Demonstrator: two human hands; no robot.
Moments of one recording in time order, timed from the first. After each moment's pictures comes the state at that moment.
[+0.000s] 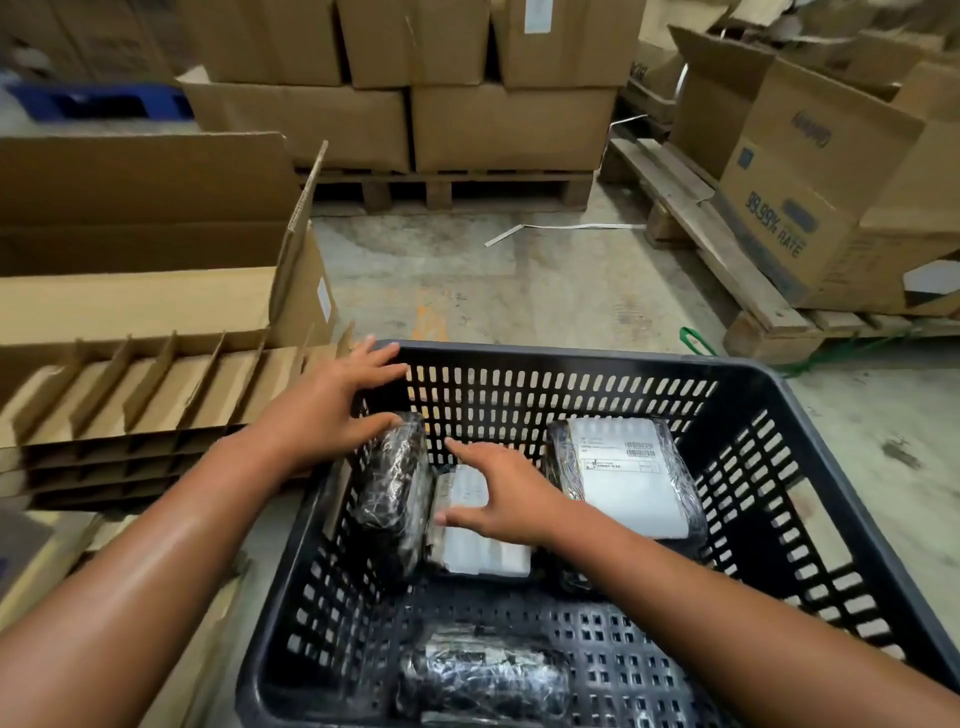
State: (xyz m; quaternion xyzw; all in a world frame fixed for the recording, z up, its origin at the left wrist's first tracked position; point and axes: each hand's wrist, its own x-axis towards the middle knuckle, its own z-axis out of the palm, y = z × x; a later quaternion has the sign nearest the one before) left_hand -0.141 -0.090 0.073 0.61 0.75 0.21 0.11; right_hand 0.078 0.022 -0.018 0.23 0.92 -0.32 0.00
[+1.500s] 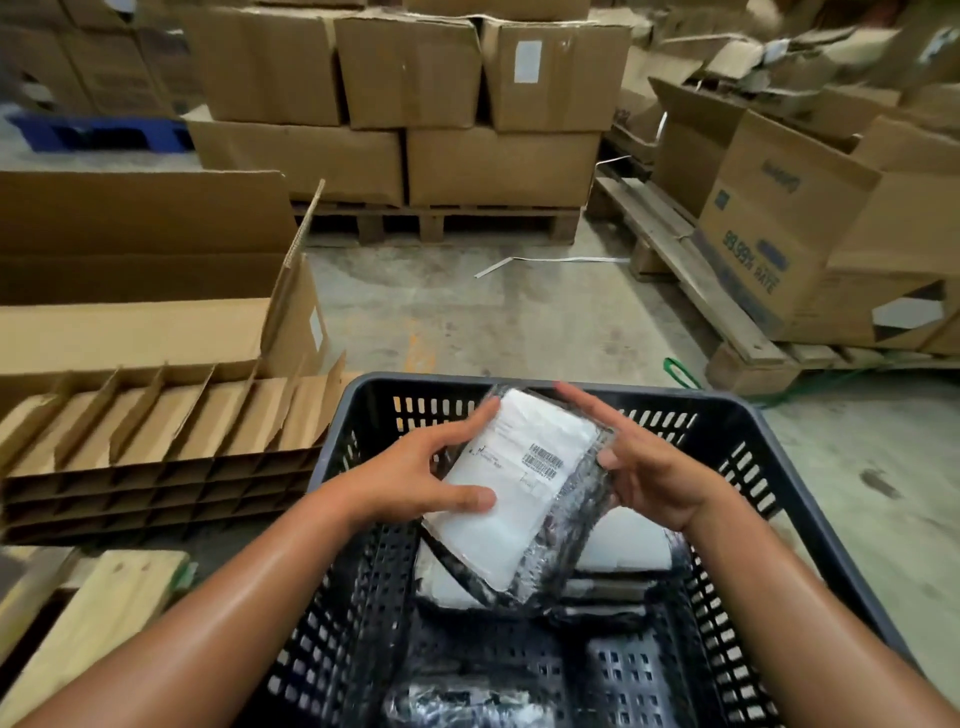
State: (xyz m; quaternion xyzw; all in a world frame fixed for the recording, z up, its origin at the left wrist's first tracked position) left_hand -0.074 -0.058 0.051 0.57 0.61 0.32 0.44; right_hand 0.177 0.107 0.048 0.19 0.53 -0.82 -0.10
